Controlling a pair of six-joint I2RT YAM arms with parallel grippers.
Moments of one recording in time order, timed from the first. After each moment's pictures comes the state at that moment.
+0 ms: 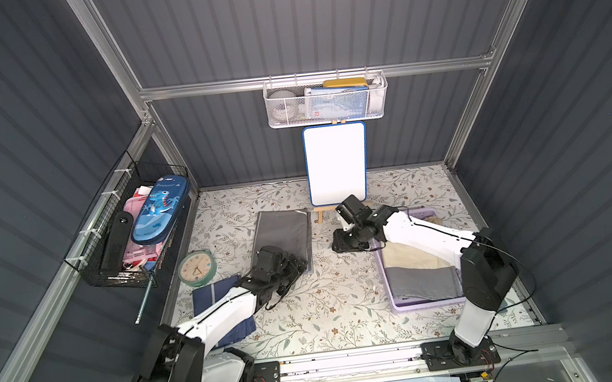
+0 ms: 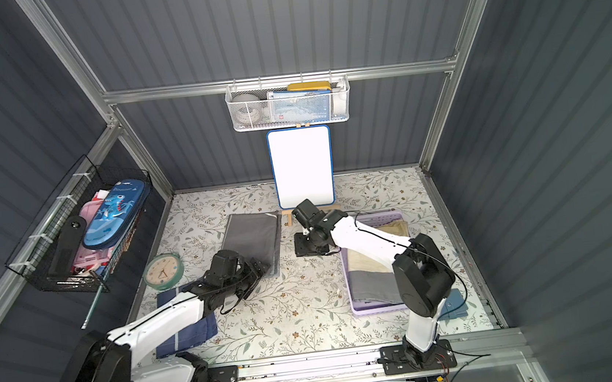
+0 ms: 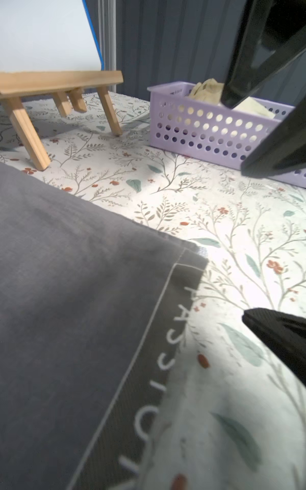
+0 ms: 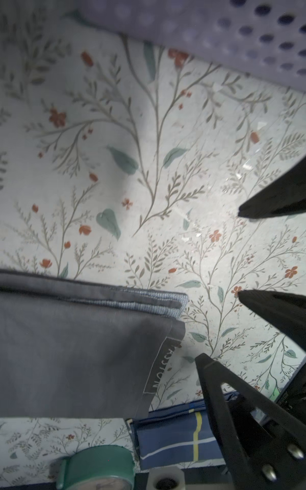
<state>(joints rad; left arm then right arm) -0.51 1.17 0.56 -0.18 0.15 -1.10 0.71 1.82 1.42 -0.69 -0.14 0.63</state>
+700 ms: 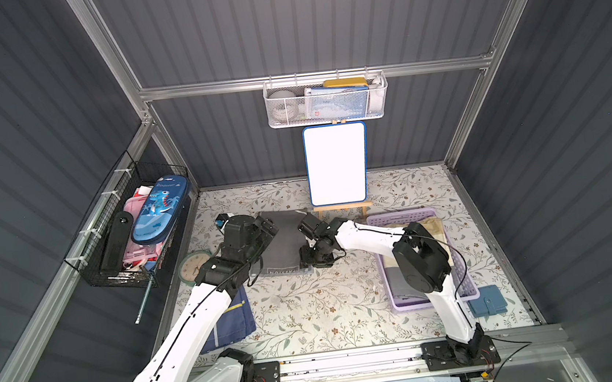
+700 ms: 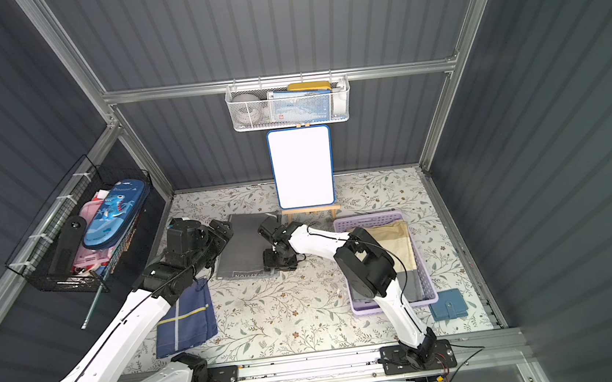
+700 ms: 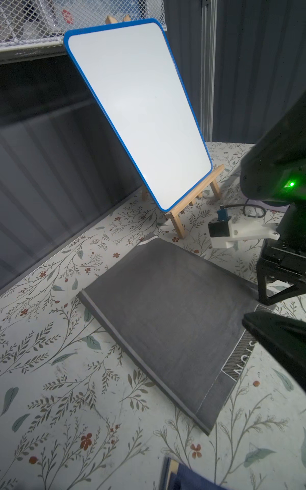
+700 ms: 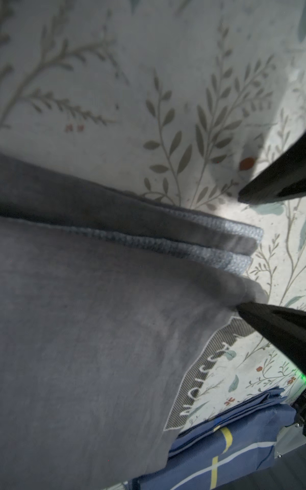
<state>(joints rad) -0.40 1.06 0.97 -0.49 -0.14 -1.01 0.83 2.24 1.74 -0.71 -0.22 0.76</state>
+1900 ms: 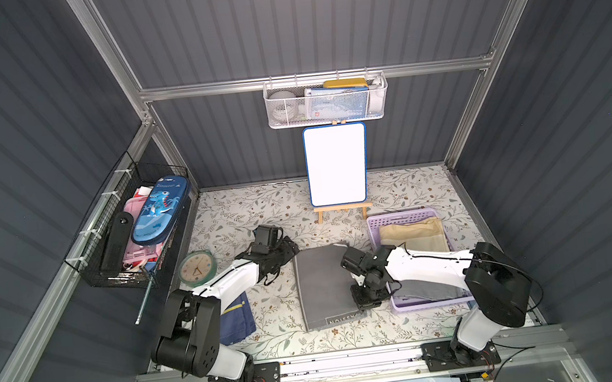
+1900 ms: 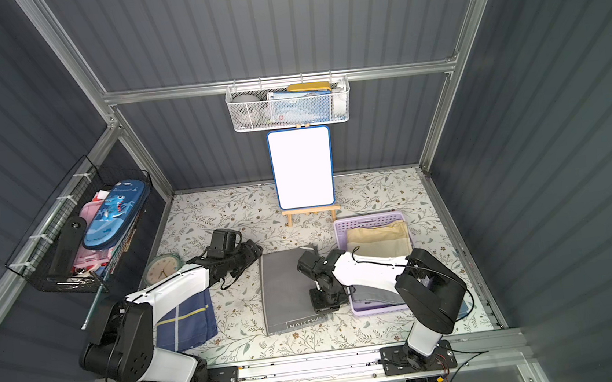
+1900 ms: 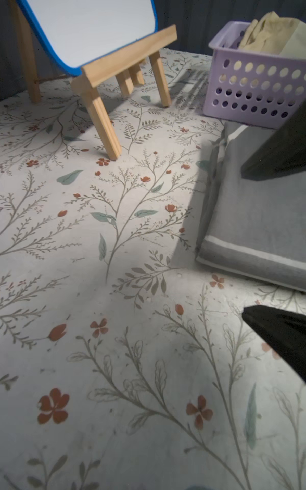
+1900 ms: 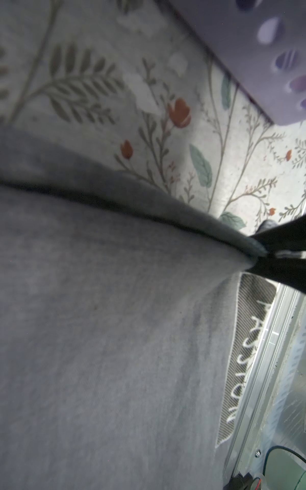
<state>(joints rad) -0.38 1.50 0.79 -0.17 0.13 -0.84 0.88 1.65 0.98 -0.84 -0.21 0.70</state>
